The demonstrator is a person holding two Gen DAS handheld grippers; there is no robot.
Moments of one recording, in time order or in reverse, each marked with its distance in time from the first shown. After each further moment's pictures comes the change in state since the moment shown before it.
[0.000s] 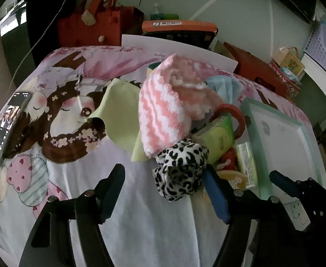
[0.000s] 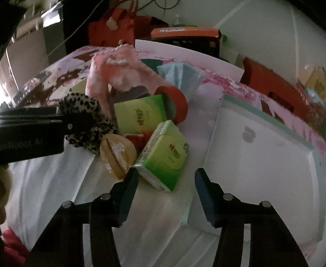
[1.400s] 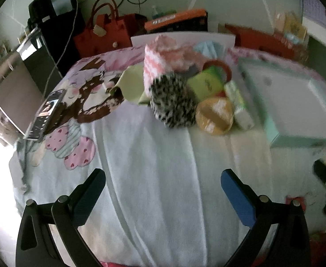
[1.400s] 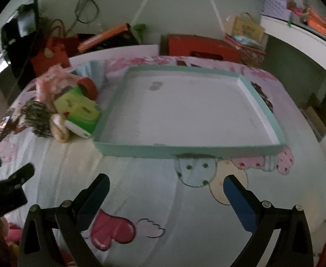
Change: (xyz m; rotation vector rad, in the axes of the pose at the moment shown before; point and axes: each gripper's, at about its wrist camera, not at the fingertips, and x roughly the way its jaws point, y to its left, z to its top) left arm -0.042 -0.049 -0.084 0.148 0.004 0.279; right arm -0.081 -0.082 -0.088 0.391 0.010 -0.158
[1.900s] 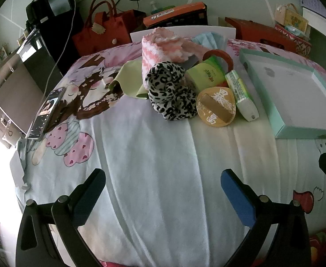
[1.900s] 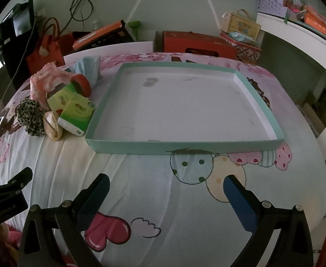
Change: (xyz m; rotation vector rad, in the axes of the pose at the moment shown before) left arm 0.005 -0.005 -0.003 0.017 0.015 0.013; right arm 0.010 -0.003 -0.004 0.025 0.033 -0.050
